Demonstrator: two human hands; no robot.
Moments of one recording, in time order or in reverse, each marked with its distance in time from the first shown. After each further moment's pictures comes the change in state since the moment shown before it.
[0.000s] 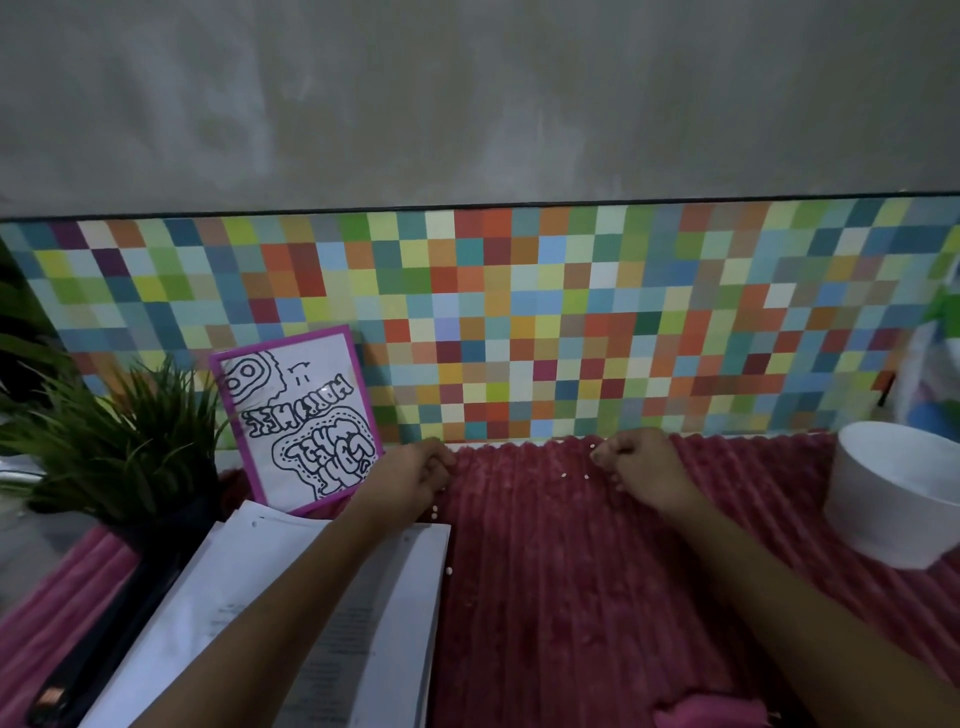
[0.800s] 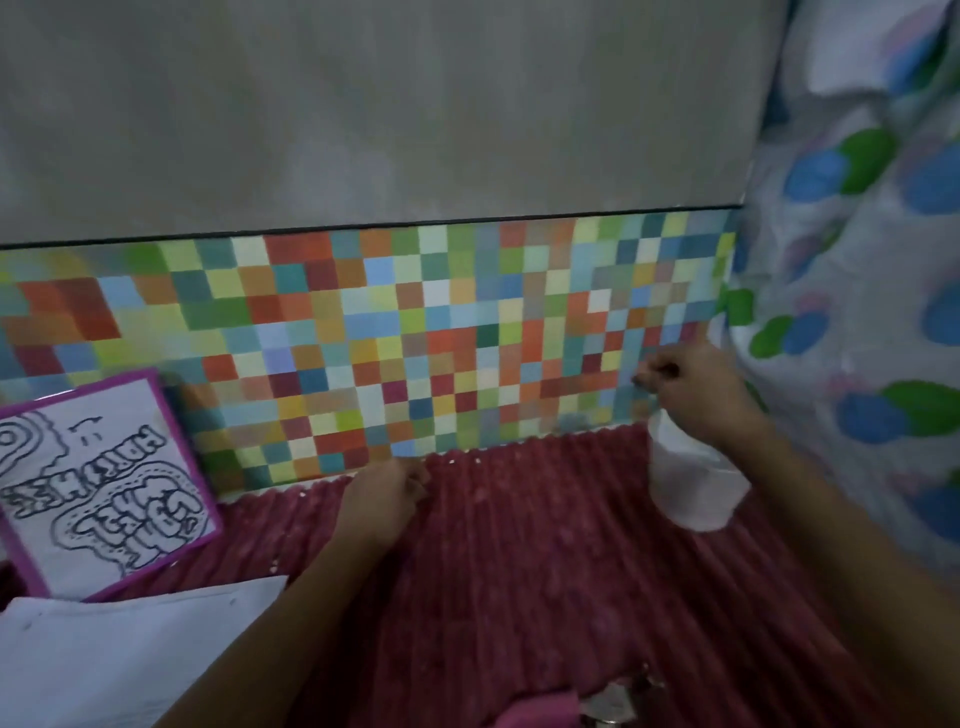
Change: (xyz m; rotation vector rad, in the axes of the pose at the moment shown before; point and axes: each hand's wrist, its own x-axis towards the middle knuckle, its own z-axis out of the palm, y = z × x) left_hand 0.044 0.097 0.081 0.130 0.053 0.045; right_hand -0.022 -0.015 -0.194 -0.401 0.339 -0.215
